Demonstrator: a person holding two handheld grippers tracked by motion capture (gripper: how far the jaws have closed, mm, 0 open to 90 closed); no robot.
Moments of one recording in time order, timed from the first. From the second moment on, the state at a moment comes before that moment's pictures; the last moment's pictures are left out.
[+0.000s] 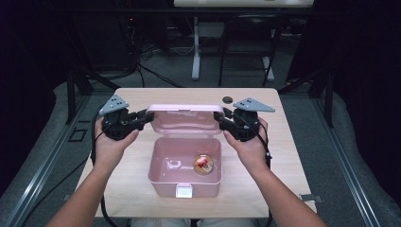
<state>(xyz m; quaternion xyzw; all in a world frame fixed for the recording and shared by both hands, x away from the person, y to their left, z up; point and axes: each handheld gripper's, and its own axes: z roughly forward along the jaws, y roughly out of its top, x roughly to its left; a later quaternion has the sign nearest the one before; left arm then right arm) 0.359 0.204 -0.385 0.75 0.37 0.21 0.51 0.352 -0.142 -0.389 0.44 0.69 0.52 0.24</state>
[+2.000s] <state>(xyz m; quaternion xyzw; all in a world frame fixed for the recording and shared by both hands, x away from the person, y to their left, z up) 0.306 0.214 -0.398 0.77 0.34 0.21 0.50 0.307 -0.159 -0.407 0.41 0.71 0.53 0.21</state>
